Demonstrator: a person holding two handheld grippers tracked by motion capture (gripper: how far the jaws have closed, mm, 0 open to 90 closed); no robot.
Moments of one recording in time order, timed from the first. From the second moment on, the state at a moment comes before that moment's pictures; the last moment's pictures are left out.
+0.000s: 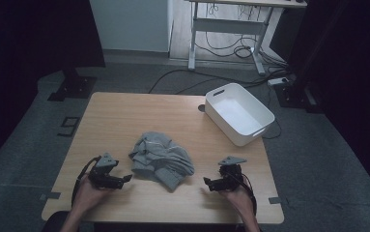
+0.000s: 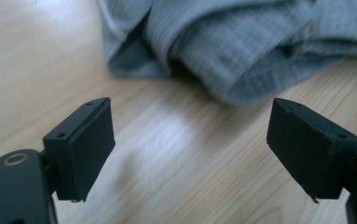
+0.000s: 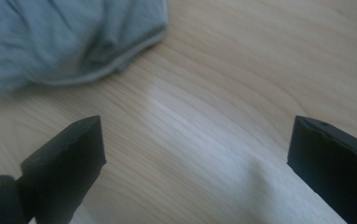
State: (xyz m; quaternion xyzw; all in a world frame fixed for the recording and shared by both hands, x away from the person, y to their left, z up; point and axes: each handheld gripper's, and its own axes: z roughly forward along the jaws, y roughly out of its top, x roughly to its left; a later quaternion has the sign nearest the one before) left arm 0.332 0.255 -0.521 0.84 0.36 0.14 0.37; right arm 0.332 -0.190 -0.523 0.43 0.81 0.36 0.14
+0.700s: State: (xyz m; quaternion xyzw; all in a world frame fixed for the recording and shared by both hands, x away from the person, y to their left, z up) left arm 0.352 0.221 -0.509 0.86 0.32 0.13 0.37; right arm 0.378 -0.091 -0.461 0.32 0.87 0.37 0.10
